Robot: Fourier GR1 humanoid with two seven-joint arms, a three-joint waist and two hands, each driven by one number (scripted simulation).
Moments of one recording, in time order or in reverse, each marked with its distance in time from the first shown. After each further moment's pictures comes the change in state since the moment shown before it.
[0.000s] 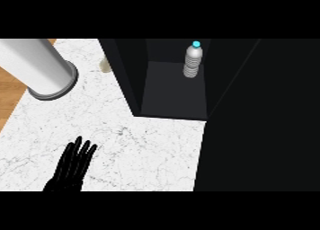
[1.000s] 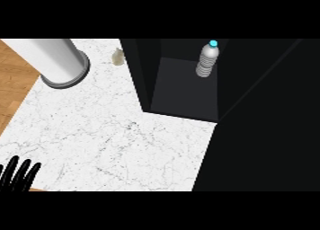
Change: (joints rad) left arm 0.228 0.316 0.179 -0.080 0.096 -0.315 -0.140; right arm -0.498 0.050 0.158 0.007 -0.007 -0.068 0.357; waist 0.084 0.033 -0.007
